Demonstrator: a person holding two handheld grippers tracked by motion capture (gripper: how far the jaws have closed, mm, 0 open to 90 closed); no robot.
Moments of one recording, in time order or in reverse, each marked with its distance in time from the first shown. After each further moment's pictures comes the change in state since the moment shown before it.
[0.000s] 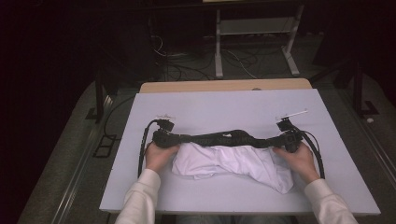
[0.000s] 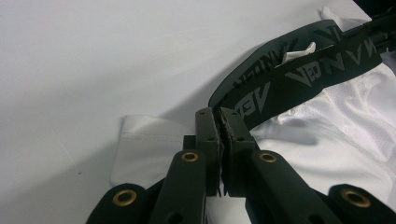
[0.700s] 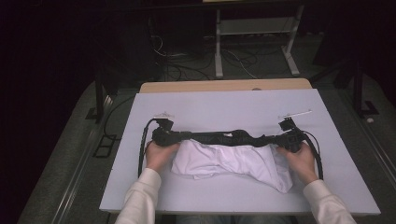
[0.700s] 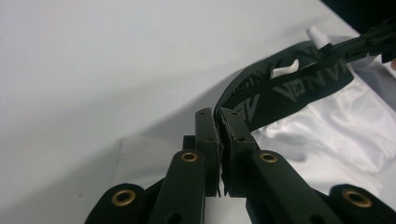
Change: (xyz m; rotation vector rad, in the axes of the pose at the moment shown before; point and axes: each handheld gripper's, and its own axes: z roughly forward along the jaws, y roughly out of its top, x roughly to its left) left arm -0.004 0.005 -0.006 -0.079 -0.008 0.037; right arm 0.002 -0.002 -0.010 -0.095 -0.029 -0.046
